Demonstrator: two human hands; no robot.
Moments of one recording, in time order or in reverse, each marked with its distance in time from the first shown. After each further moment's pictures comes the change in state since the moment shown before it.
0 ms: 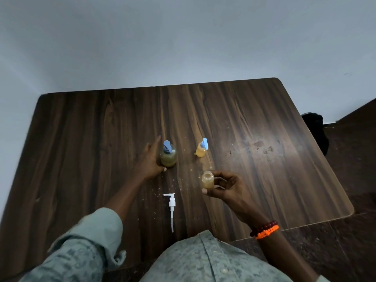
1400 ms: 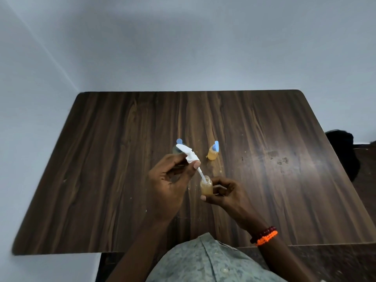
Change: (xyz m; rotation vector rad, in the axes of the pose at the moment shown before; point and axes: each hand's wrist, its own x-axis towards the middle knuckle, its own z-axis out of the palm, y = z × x) left_hand -0.154 0.095 0.026 -0.682 0.667 0.488; right_hand -0.008 0.002 0.007 -0.058 -0.147 -0.055
